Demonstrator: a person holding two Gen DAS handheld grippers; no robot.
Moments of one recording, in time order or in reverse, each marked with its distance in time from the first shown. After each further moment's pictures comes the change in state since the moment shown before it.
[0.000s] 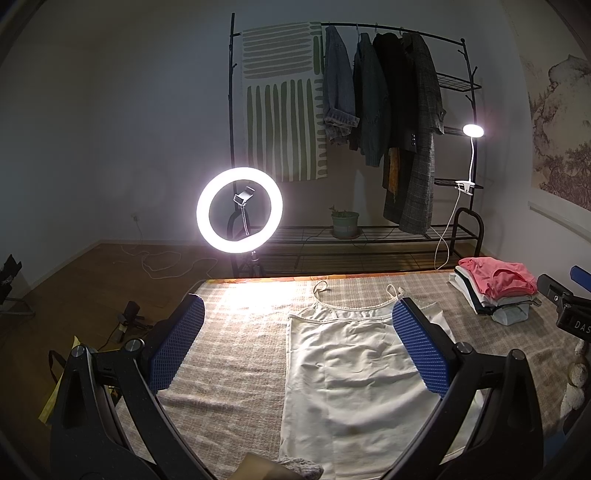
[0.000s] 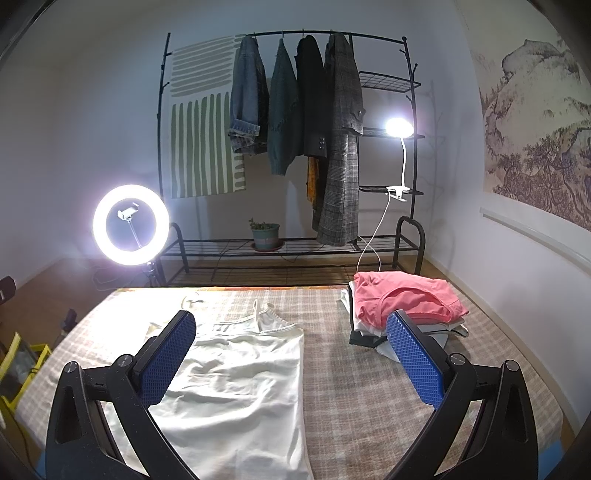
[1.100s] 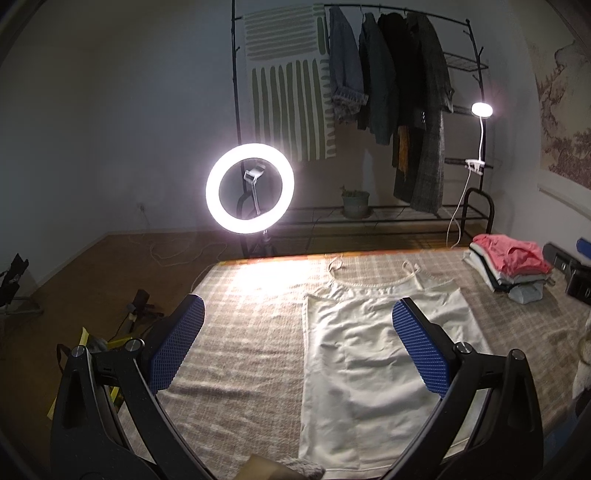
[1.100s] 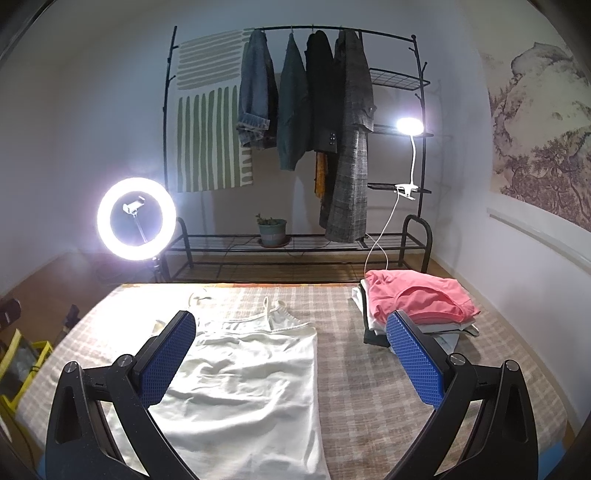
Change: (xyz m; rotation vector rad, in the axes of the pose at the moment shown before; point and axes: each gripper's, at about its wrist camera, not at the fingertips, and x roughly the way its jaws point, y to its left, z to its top) left arm 0.018 0.019 -0.022 0.026 0.077 0.040; right arm 0.014 0.023 -0.004 -0.009 0.016 0.009
